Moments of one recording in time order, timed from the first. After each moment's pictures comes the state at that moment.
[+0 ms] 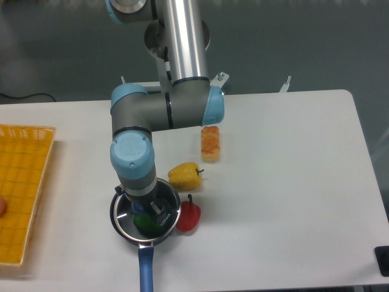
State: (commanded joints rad) arm 2.18 -2.08 -1.46 -1.20 1.52 1.00
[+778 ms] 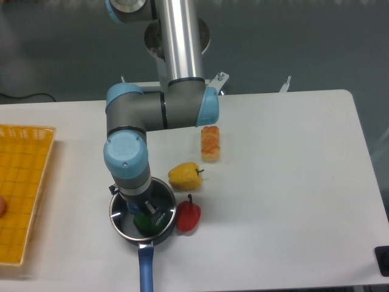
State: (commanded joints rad) arm 2.17 -2.09 -1.46 -1.20 1.52 1.00
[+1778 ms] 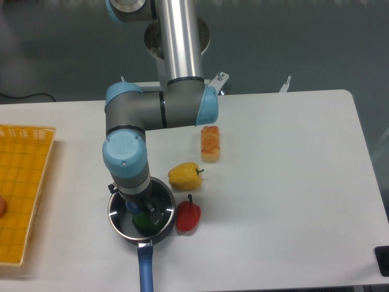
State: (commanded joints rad) arm 2.18 -2.04 -1.46 -1.21 1.52 1.01
